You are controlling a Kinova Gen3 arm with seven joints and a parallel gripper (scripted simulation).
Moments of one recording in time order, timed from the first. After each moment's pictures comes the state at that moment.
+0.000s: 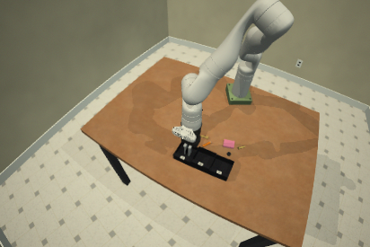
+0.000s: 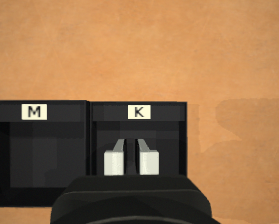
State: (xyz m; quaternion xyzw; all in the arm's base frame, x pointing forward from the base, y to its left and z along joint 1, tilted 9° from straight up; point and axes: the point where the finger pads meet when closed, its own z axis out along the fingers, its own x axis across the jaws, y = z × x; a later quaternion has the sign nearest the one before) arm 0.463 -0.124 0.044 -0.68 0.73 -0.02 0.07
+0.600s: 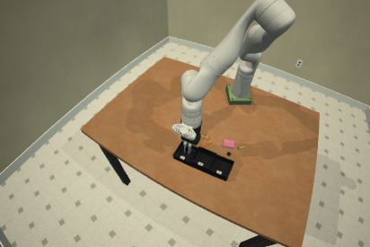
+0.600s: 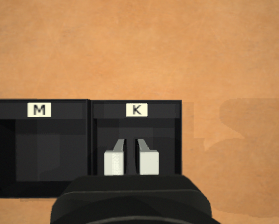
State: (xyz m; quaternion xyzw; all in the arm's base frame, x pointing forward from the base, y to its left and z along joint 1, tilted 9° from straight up) arm 0.460 -0.126 0.055 -0.68 0.73 -0.02 0.07
